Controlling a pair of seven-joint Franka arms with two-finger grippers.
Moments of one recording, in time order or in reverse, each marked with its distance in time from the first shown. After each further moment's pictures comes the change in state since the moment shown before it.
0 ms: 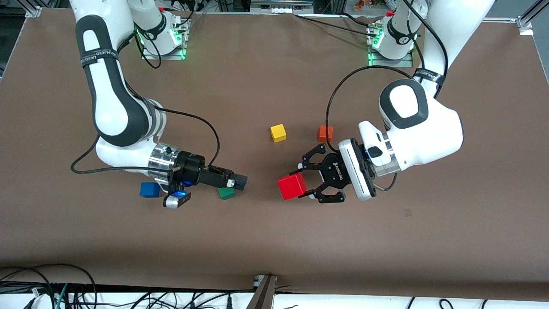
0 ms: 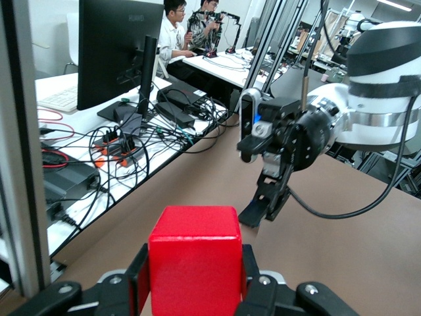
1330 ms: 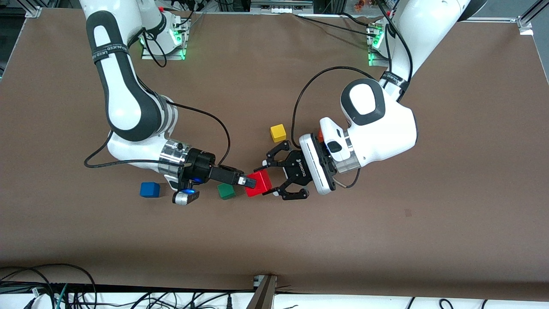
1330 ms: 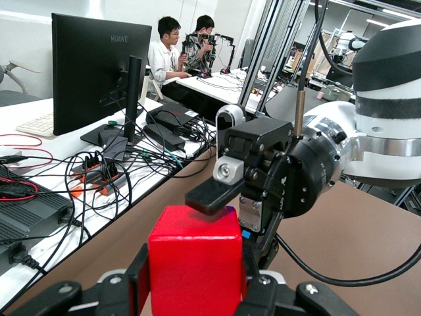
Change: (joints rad) left arm -0.122 0.107 -0.017 0.116 -0.029 0.135 0.024; right arm 0.050 0.000 -0.001 0.021 0.034 0.070 -0.027
